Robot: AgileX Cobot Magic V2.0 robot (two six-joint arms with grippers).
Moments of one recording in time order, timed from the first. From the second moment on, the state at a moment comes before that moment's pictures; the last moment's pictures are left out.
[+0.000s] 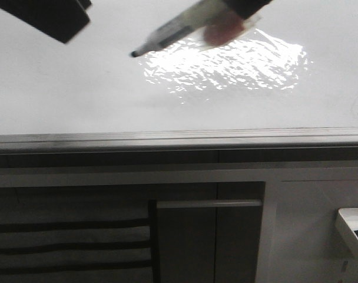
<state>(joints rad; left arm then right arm) -0.64 1.17 -1.09 -0.44 0.91 0.91 0.67 1.12 -1.08 0.20 0.83 -0.55</state>
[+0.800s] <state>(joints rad) -0.24 0.79 -0.80 -0.58 0.76 0.83 0.40 1.10 -0.99 0.19 0.66 -0.13</state>
